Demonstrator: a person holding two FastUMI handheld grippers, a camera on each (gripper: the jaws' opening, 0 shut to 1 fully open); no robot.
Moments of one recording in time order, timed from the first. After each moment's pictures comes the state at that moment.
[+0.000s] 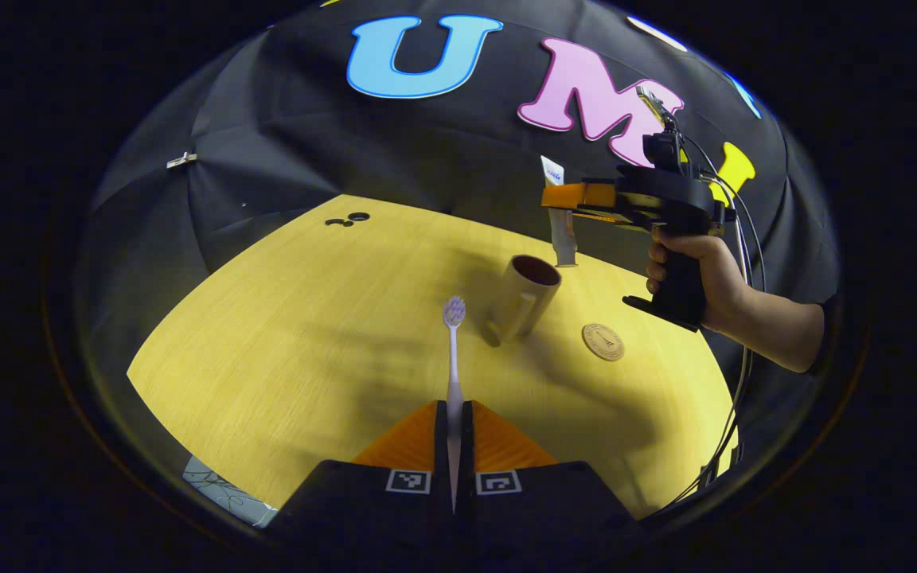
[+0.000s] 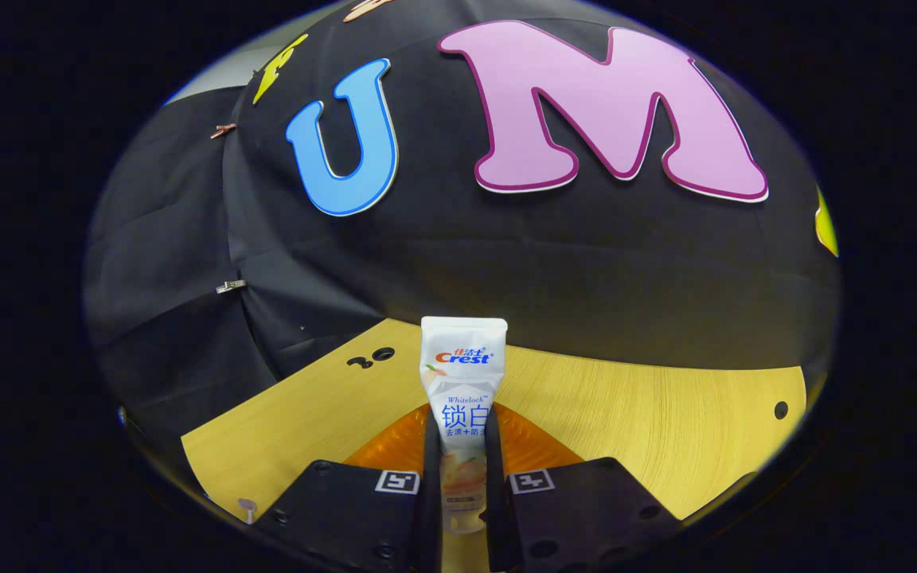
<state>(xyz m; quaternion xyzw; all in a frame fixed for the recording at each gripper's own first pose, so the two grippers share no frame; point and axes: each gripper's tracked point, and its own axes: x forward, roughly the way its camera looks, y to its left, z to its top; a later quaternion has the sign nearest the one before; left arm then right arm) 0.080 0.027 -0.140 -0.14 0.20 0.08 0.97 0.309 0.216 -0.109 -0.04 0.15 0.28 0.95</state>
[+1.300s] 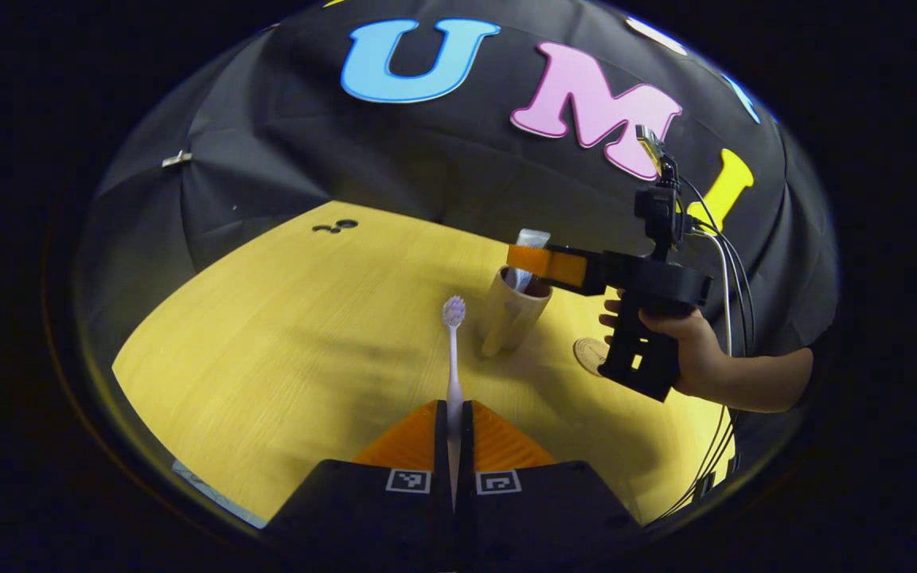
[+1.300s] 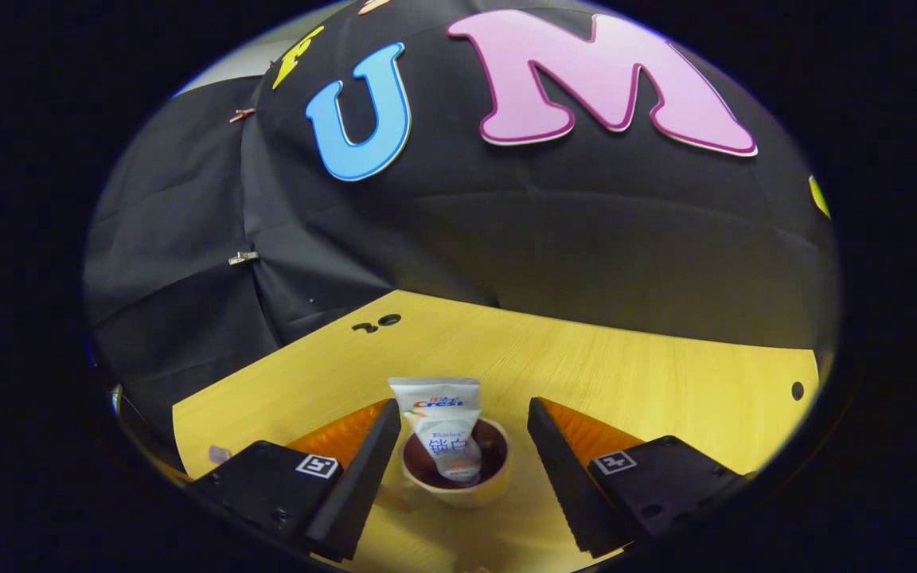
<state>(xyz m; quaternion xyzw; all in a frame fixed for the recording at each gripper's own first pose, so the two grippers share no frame) 0.122 -0.001 -0.118 -0.12 0.16 0.05 0.98 0.281 0.185 -0.158 -0.05 0.16 0.31 0.94</state>
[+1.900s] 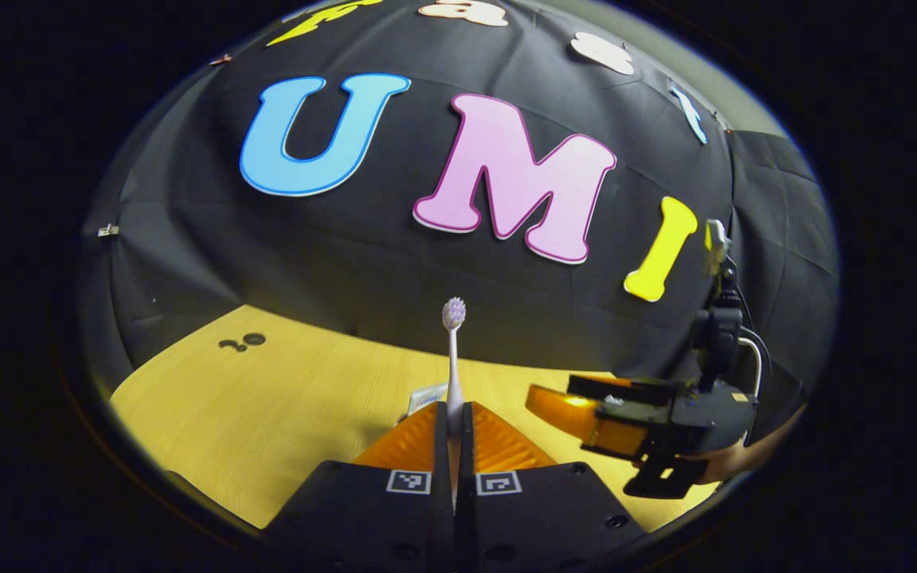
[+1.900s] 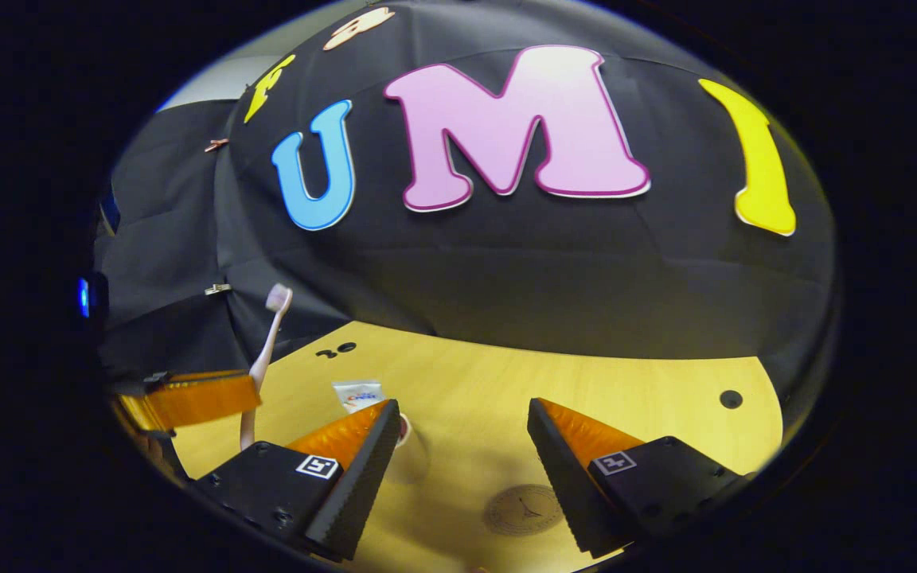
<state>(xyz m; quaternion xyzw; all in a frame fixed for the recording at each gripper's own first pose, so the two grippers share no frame) 0.233 -0.046 0.021 -0.10 -0.01 -0.04 0.99 0.263 0.063 -0.096 -0.03 0.12 0.23 0.97</state>
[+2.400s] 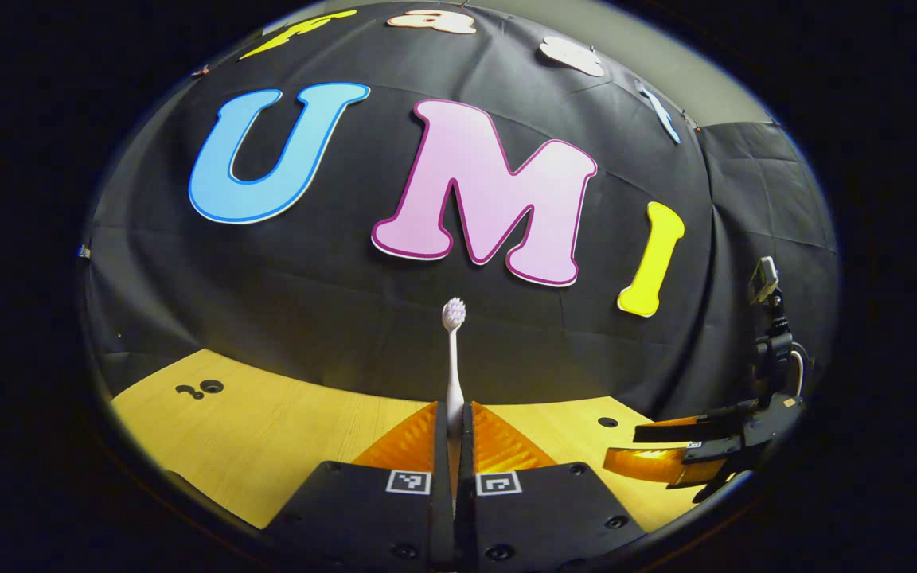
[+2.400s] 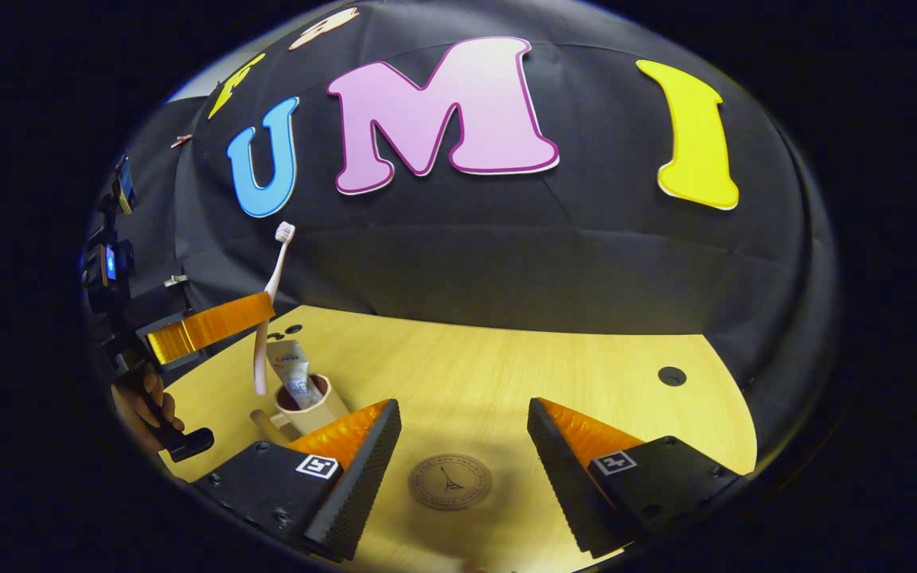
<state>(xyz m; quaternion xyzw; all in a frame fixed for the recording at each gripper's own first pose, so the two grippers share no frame) 0.313 -0.062 0.028 -0.06 -0.09 -0.08 0.99 0.262 -0.022 -0.119 -0.05 0.14 0.15 0.98</state>
